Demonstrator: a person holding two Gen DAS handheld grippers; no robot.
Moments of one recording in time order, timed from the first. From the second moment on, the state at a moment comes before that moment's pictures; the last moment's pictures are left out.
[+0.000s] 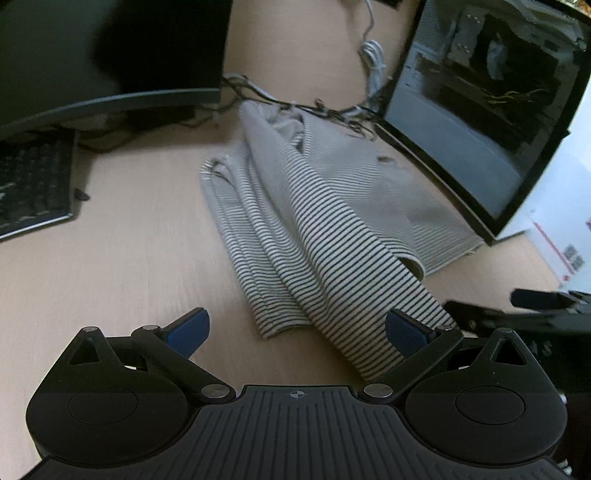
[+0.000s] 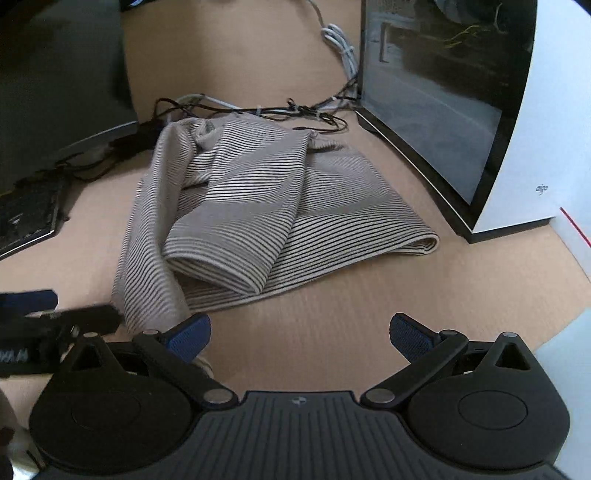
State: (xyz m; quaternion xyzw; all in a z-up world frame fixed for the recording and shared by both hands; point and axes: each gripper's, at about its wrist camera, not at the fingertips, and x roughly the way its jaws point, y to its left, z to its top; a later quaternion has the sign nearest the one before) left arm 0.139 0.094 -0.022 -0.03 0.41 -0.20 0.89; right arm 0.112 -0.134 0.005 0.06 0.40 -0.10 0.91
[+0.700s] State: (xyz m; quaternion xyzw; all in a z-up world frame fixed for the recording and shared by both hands) left arm 0.243 0.039 -0.022 -0.08 0.45 -0.11 0.88; right arm 0.272 -0.206 -0.012 0.16 0.43 0.04 0.89
